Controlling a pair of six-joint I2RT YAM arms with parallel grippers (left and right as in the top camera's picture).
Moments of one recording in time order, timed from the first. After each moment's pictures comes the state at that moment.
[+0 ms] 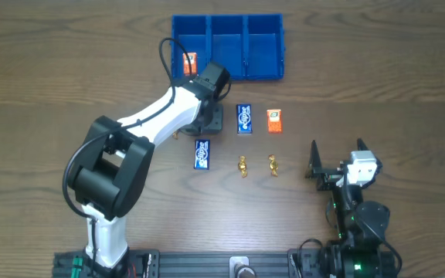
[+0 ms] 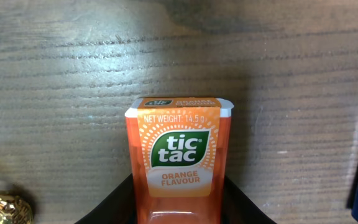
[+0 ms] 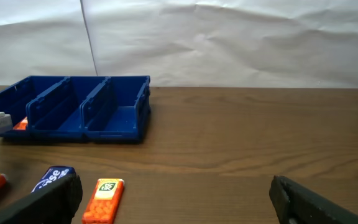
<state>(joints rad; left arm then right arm) -0.55 2.05 1.39 -0.74 -0.01 -0.50 -0.01 0.01 0.01 -0.08 -0.05 0.01</state>
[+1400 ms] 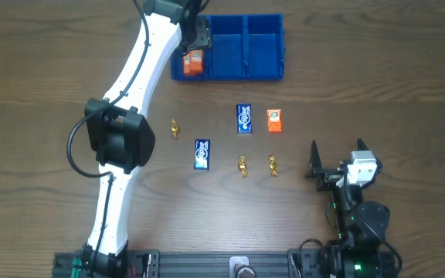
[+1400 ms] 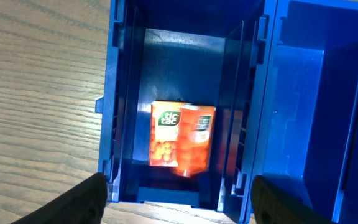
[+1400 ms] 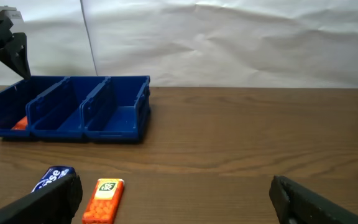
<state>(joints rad) -0.36 2.45 2.46 -1.21 -0.11 -0.45 -0.01 0.01 0.01 -0.08 -0.05 0.01</state>
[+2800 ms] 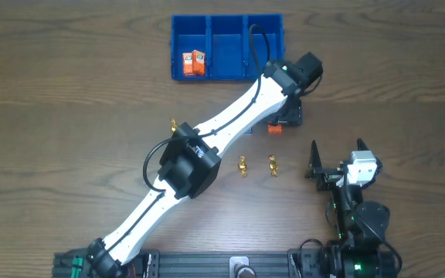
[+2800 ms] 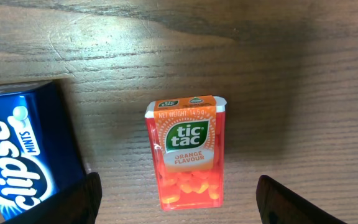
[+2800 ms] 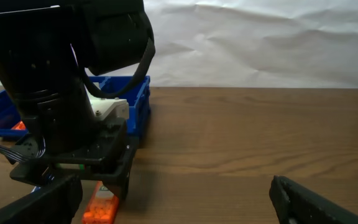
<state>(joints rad) -0.84 2.63 2.50 -1.33 0.00 -0.77 -0.01 0.01 0.01 -0.08 -0.05 0.01</state>
